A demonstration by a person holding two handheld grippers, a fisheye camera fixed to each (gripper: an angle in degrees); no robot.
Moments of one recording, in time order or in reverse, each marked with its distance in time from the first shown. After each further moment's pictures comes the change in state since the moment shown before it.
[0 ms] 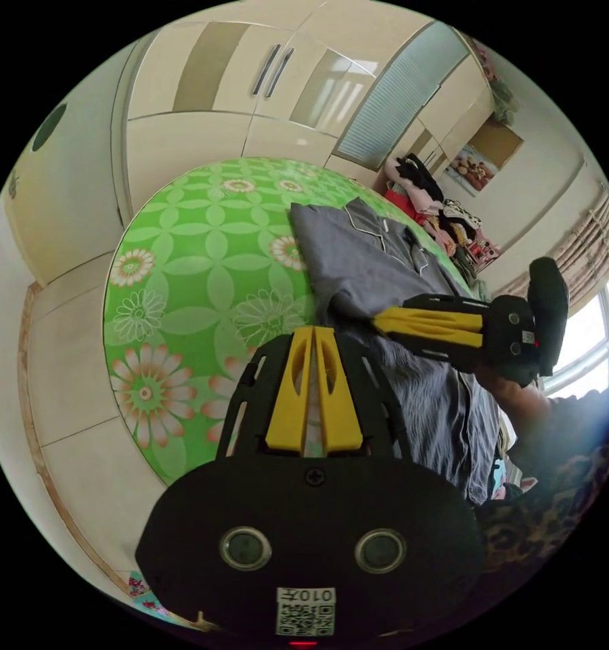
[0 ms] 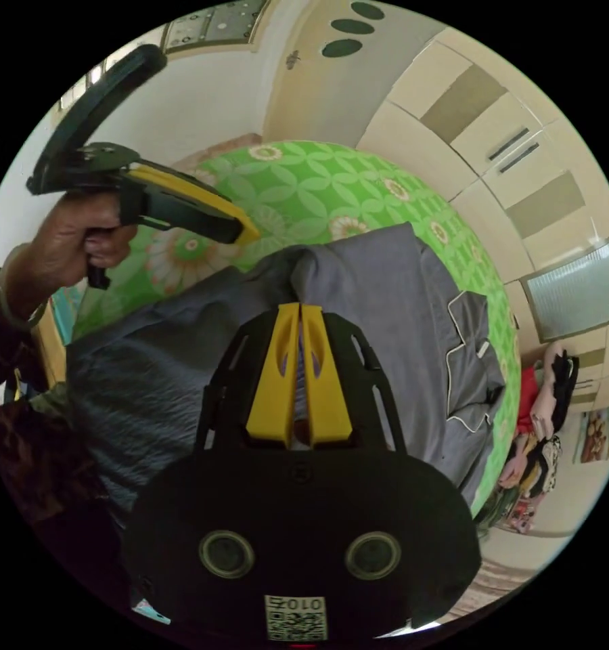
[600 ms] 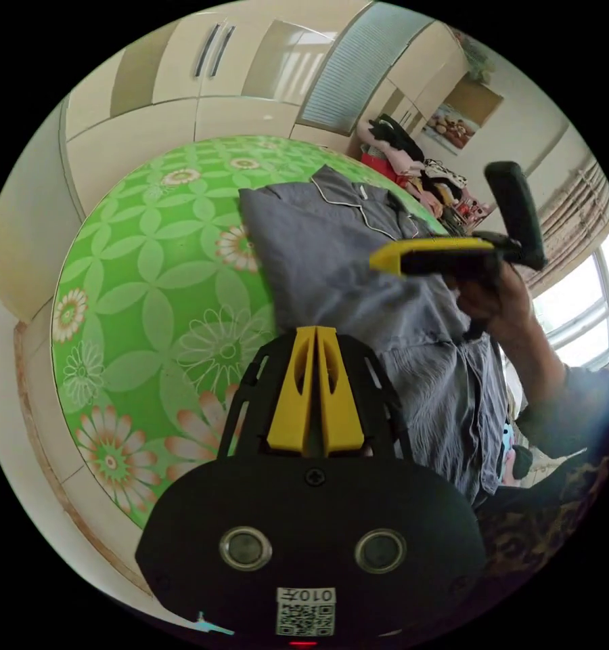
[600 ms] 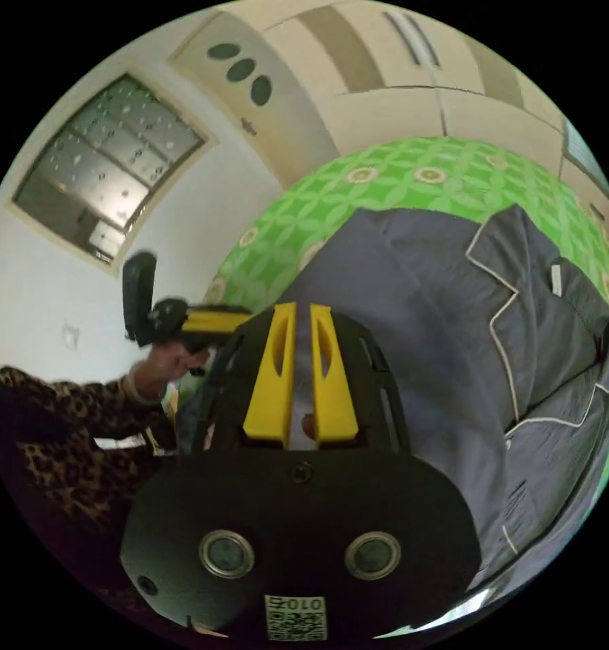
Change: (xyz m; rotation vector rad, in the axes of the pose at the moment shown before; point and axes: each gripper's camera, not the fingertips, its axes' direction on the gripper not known) left arm 0.016 -0.039 0.047 -0.118 0.026 0.114; right arm 0.228 0.039 0.011 0.166 -0.644 0.376
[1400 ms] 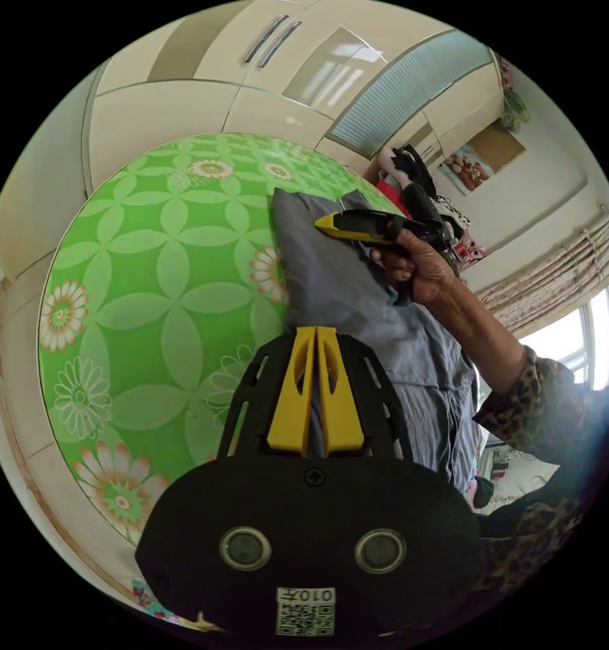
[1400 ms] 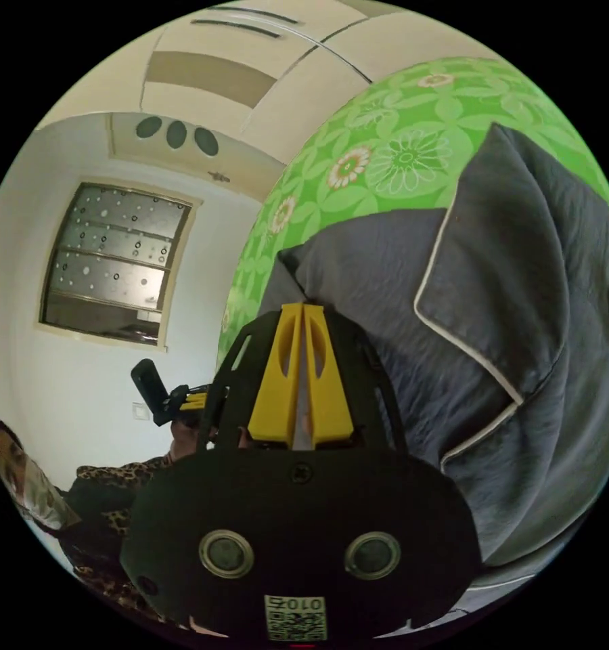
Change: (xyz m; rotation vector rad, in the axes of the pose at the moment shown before) left arm -0.061 -0.025 -0.001 0.037 0.110 -0.167; right arm 0.225 -0.093 -0.088 0.023 -0.328 0.297
